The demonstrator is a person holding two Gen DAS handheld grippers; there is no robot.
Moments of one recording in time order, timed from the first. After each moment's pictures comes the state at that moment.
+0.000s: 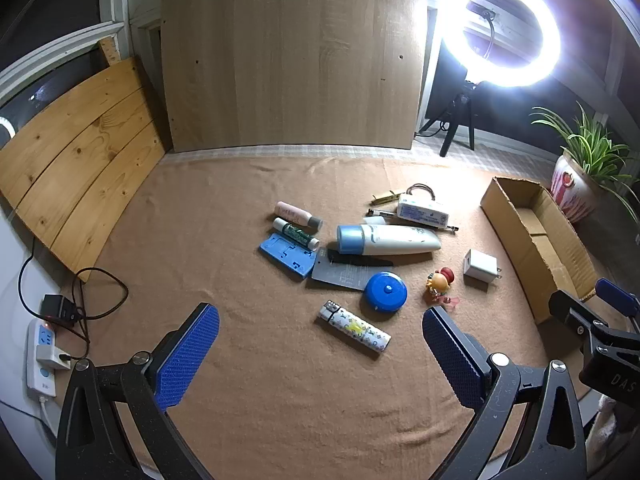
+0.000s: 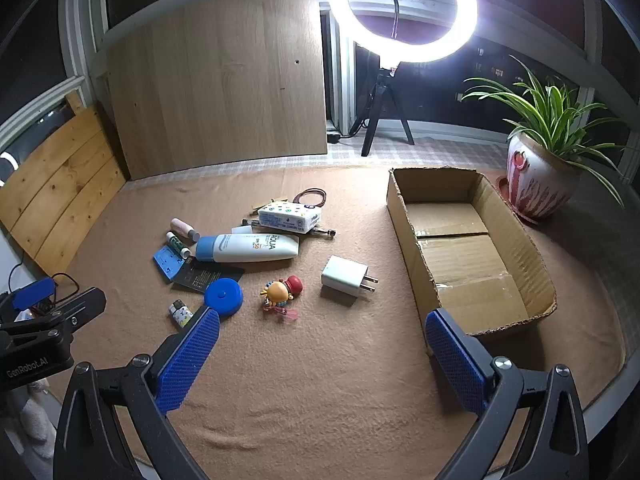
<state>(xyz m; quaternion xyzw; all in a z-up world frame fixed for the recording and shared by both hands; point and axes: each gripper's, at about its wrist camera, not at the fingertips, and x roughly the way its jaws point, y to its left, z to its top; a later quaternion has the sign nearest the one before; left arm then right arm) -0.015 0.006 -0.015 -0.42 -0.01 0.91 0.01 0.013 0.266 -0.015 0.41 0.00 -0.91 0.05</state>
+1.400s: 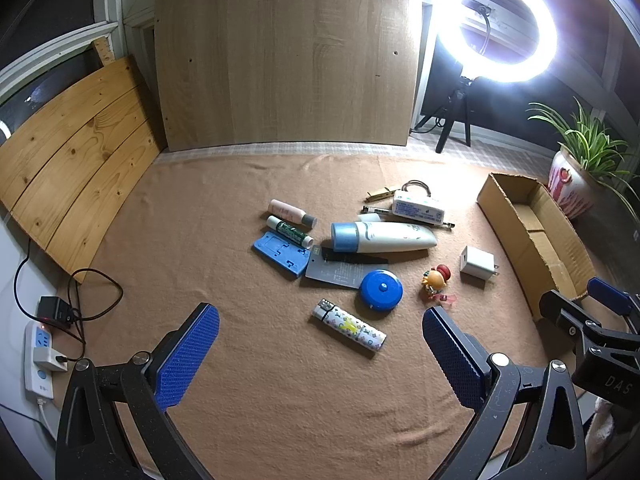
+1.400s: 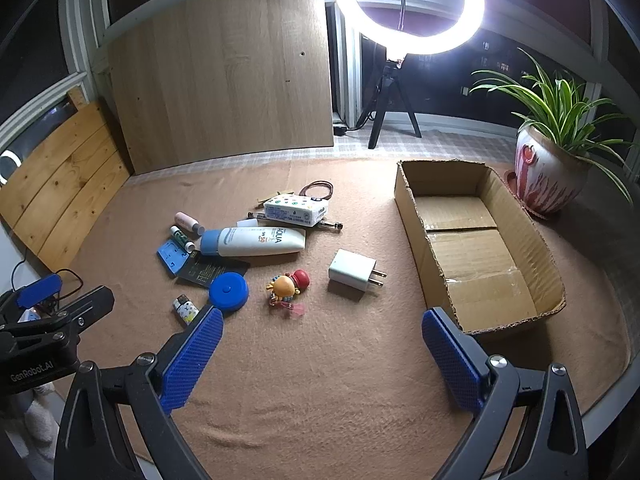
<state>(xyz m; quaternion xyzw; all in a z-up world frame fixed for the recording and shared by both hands) -0.020 0.014 -0.018 -0.42 -0.01 0.91 0.01 0.010 0.261 -0.020 0.42 -0.01 -0.91 0.06</state>
